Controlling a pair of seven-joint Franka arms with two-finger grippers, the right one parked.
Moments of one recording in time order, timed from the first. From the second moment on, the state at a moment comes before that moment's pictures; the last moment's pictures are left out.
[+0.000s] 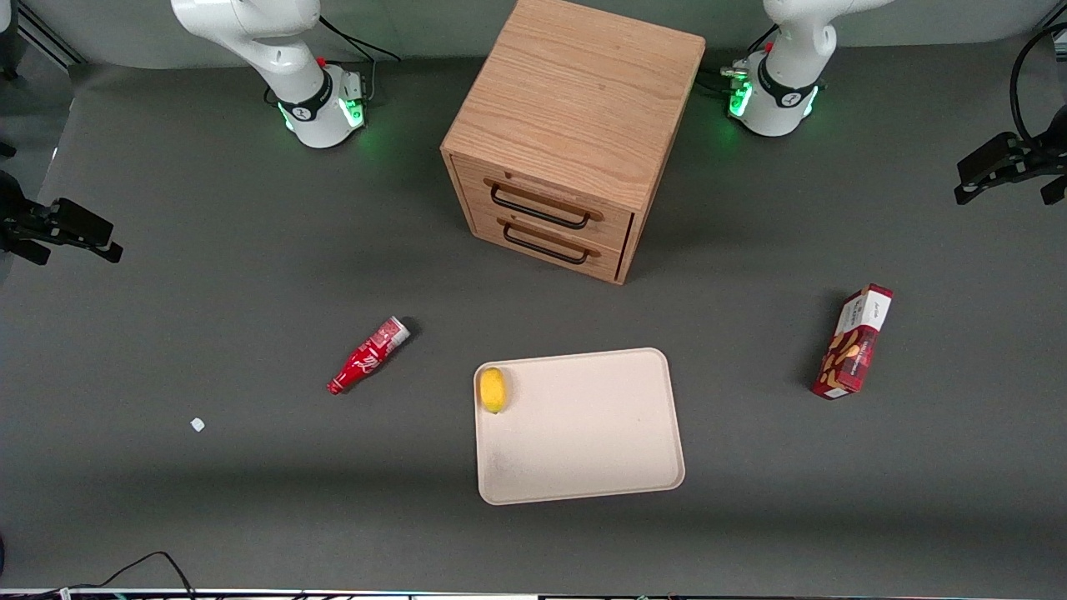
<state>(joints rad) 0.22 -0.10 -0.19 -1.61 0.01 1.51 0.08</state>
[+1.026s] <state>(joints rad) 0.22 0.09 -0.19 -1.65 0.06 1.71 0.19</state>
